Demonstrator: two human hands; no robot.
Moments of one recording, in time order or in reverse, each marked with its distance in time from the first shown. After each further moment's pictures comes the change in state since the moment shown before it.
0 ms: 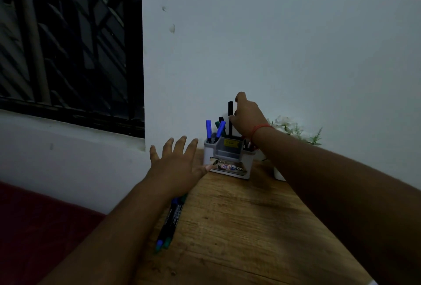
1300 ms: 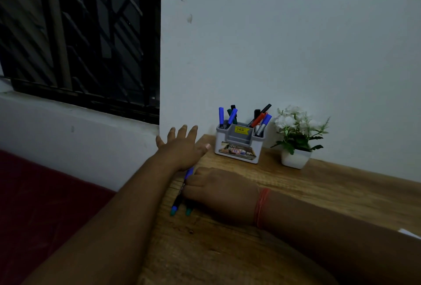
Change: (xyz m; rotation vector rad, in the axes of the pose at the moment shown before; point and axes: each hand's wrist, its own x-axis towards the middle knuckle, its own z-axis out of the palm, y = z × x) left_hand -0.006 -0.019 -0.002 -0.127 -0.119 -0.134; right_hand -0.199 -0.083 0.008 -0.078 -0.442 -1.052
